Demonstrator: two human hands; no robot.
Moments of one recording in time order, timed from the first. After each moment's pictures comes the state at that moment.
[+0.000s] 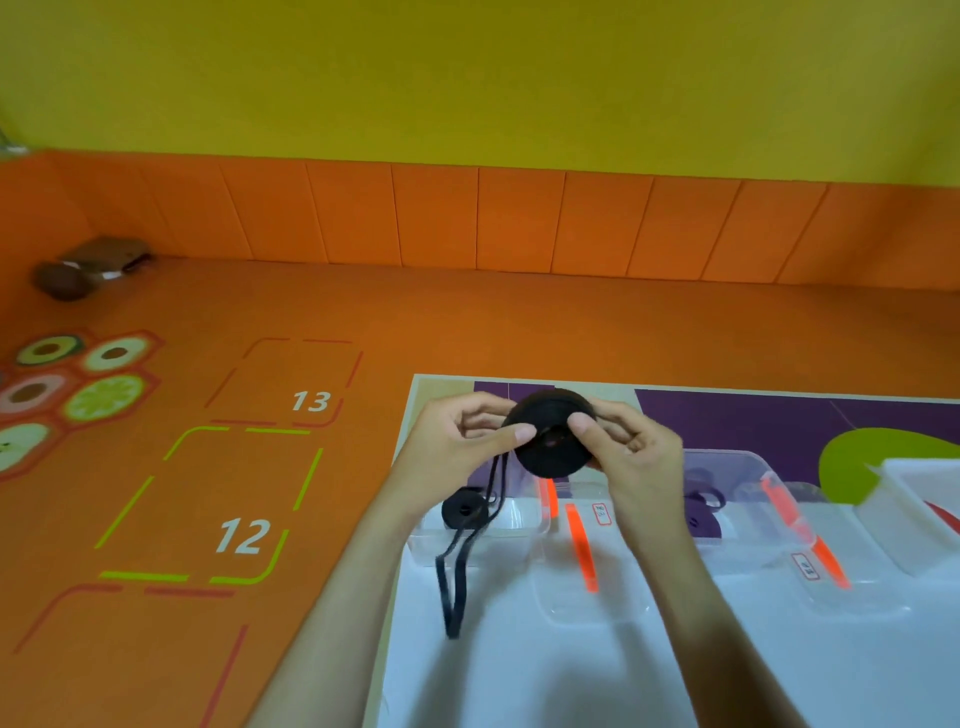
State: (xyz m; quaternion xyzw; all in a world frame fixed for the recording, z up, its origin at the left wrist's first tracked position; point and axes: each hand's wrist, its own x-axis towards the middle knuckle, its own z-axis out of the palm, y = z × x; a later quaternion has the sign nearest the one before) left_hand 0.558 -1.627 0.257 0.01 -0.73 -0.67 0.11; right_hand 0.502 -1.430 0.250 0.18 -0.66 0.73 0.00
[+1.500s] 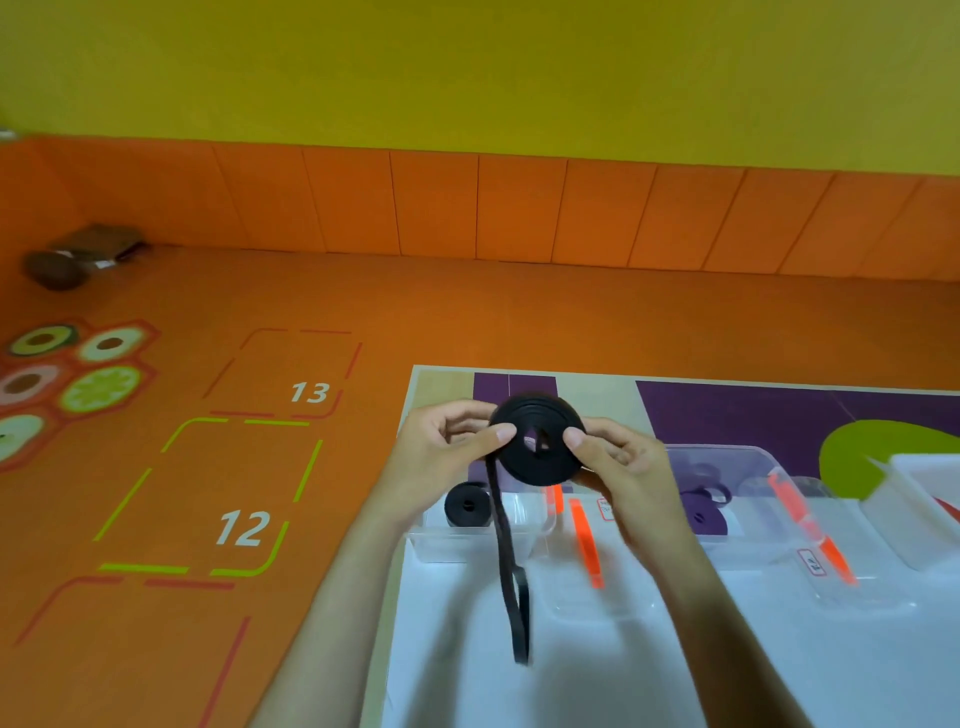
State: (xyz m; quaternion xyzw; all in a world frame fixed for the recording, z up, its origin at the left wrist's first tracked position) left_hand 0.559 -1.644 0.236 0.06 -0.71 -0.69 0.11; right_hand 0.499 -1.435 0.234 0.15 -0.66 0.73 -0.11
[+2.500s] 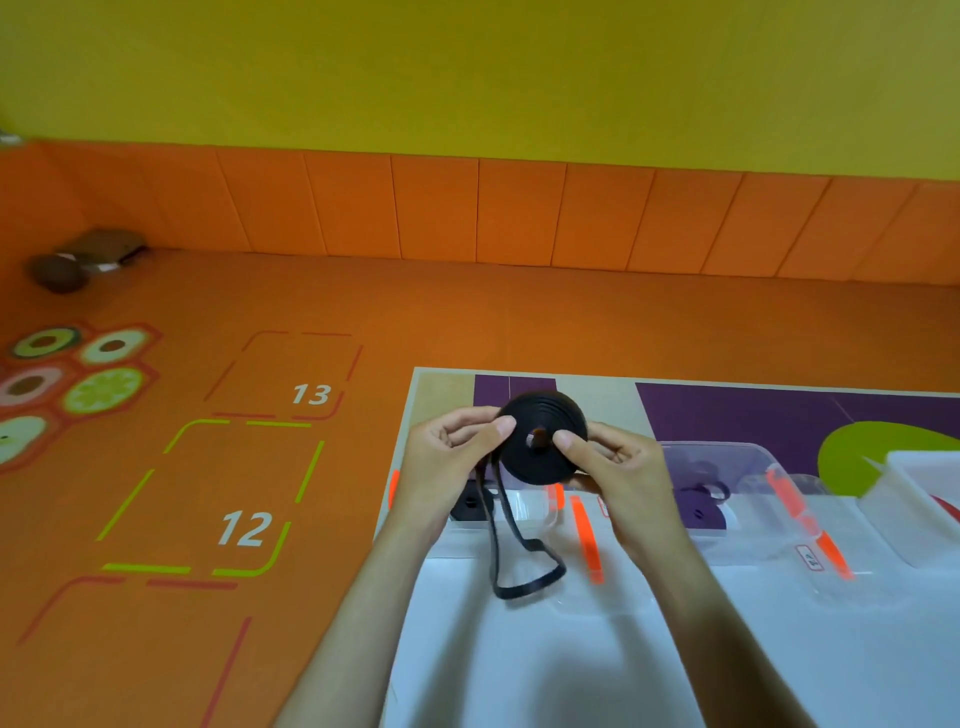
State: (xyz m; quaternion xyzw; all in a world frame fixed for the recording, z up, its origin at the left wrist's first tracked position) left_hand 0.569 -1.625 0.222 0.14 -0.61 -0.76 0.15; right_hand 0.515 -1.436 0.240 0.15 -0.65 0.73 -0.14
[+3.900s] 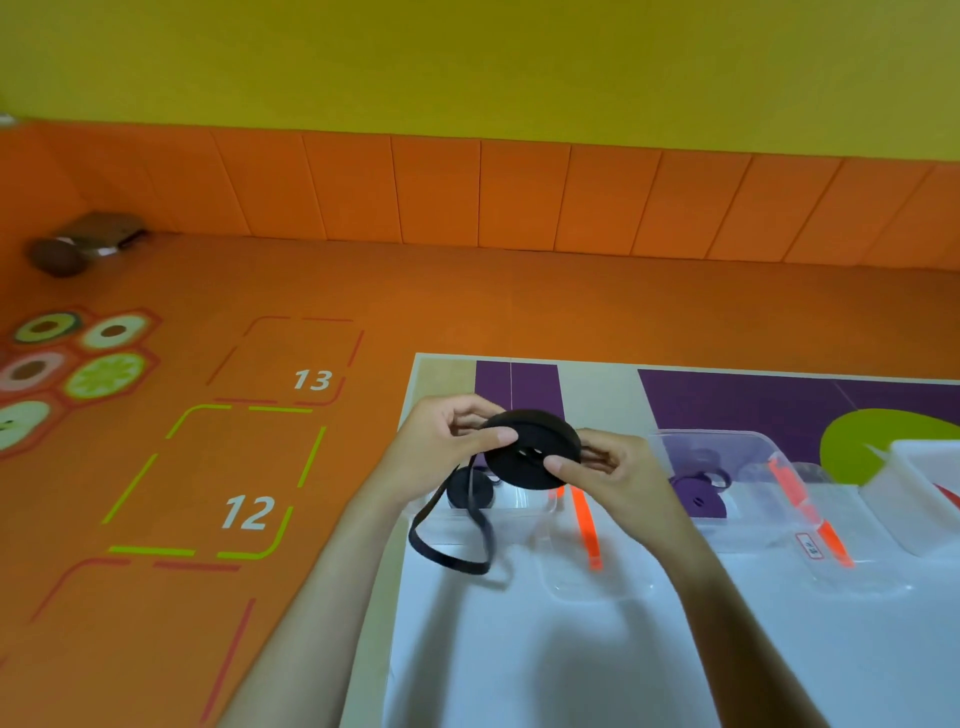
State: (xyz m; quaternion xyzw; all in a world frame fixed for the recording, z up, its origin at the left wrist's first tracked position) left_hand 0.557 -1.652 0.223 0.03 -0.75 -0.66 0.07; right_hand 0.499 -1.421 0.221 0.26 -0.74 0.60 -0.15
